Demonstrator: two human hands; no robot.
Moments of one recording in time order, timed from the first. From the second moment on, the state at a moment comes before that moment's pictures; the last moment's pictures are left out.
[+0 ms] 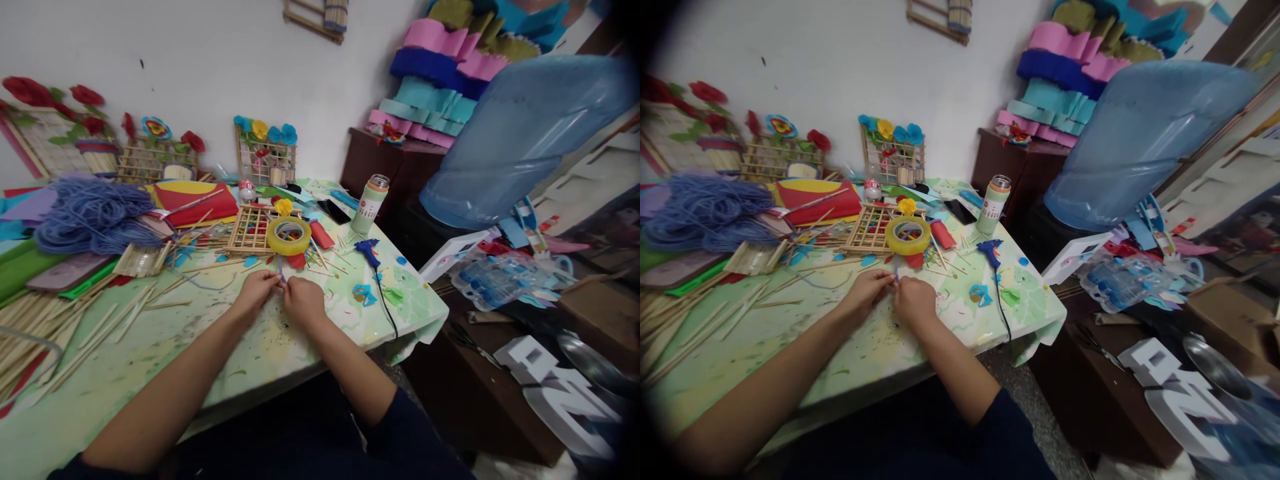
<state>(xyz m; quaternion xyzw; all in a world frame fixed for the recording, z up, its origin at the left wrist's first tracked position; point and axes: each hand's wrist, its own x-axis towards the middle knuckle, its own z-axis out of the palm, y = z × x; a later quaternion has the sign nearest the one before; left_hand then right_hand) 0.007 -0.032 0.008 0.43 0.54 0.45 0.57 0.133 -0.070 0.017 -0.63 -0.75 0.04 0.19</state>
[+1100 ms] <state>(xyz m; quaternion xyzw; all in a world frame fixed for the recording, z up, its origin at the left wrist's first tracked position) 0.001 -0.038 0.016 0.36 0.47 0.46 0.66 0.145 -0.021 0.006 -0.49 -0.71 0.37 0.35</state>
